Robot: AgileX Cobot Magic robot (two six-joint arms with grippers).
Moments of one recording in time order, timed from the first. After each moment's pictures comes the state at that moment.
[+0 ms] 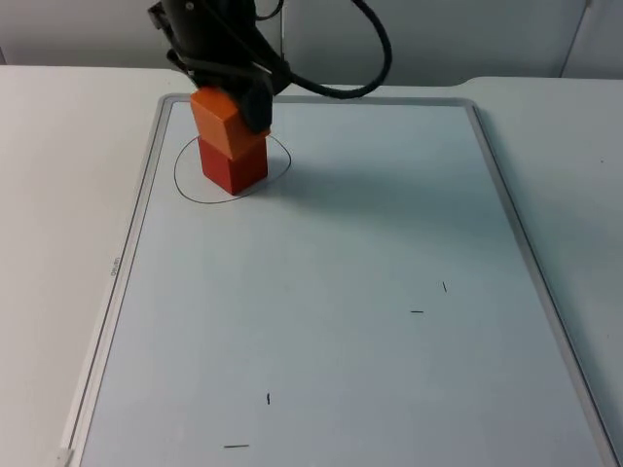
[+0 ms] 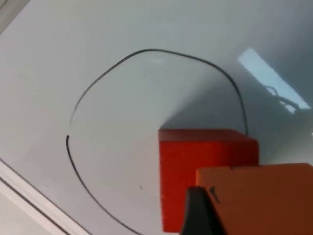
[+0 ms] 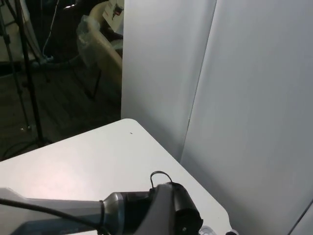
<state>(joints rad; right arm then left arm) 0.64 1.75 -2.56 0.23 1.22 -0.34 -0.36 2.40 -2.17 -0.14 1.14 0.47</state>
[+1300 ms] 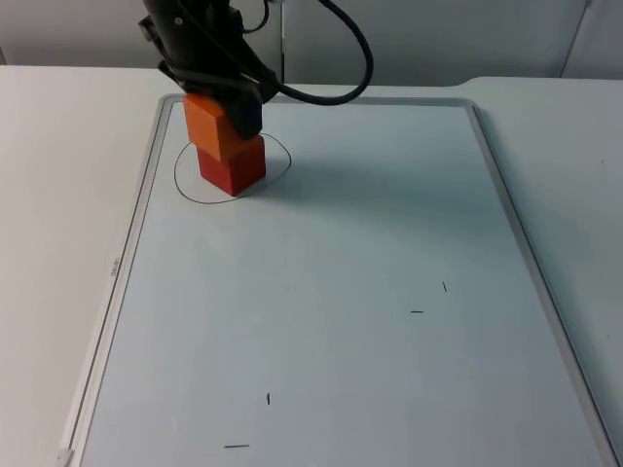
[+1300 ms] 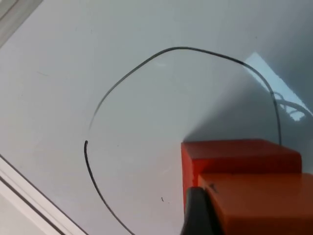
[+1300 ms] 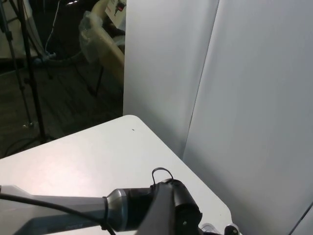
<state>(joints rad) 0.64 1.76 -2.56 0.24 1.22 -0.35 -0.33 2.44 -2.18 -0.17 1.10 0.50</state>
